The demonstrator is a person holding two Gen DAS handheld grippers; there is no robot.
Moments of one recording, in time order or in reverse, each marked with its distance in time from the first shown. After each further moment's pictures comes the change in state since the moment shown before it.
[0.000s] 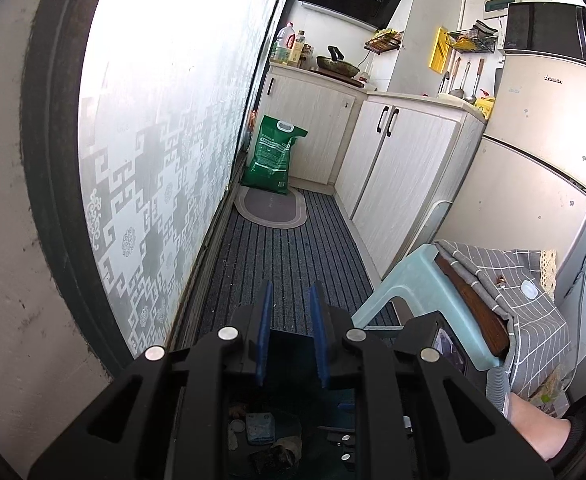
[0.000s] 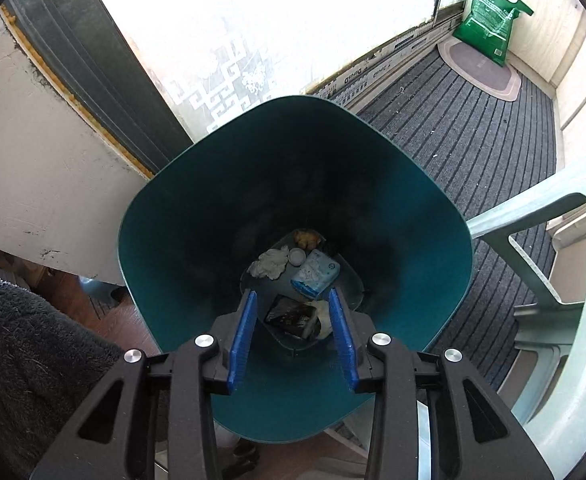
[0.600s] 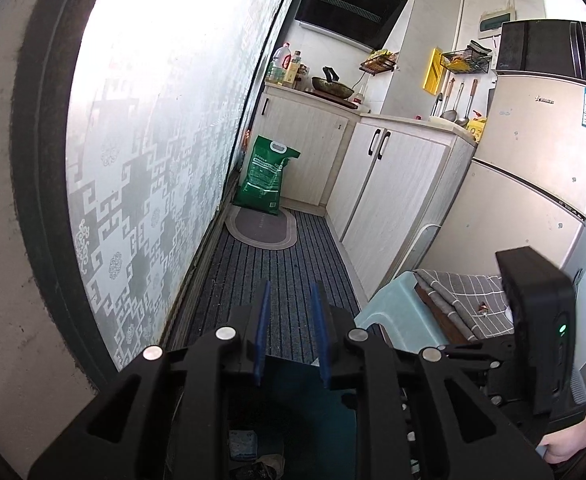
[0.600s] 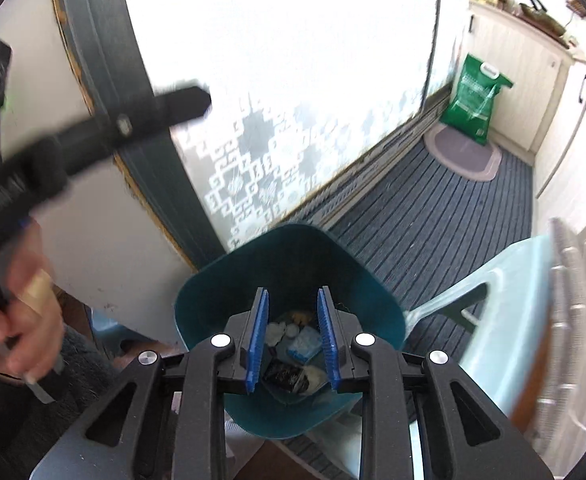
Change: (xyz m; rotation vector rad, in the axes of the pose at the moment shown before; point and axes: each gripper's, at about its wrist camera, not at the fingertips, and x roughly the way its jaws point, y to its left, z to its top) left arm -0.007 -0.019 0.013 -0.017 -0.072 -0.028; right arm -0.118 0.002 0.003 -0.044 -0.325 -0.021
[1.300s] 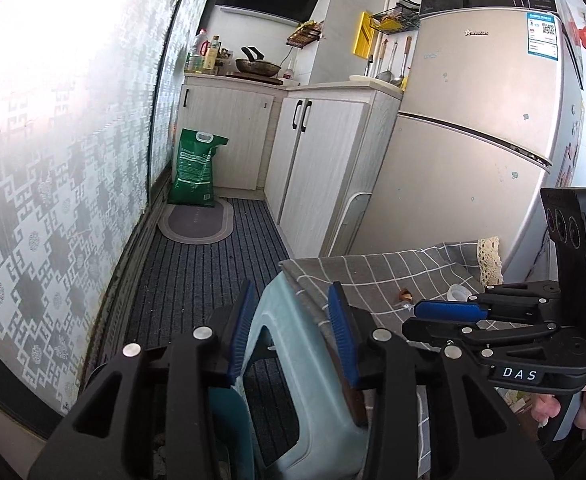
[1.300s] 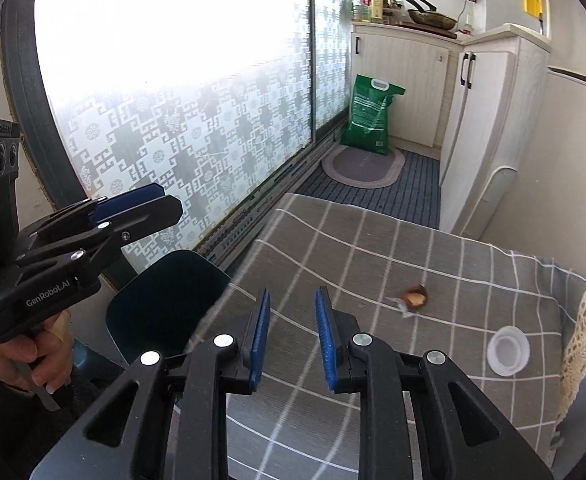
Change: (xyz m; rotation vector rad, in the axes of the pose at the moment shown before) left arm 0.057 -0.139 -0.004 0.156 0.071 -0.149; right arm -0.120 -0.131 -0.063 0.188 -0.151 -0.205
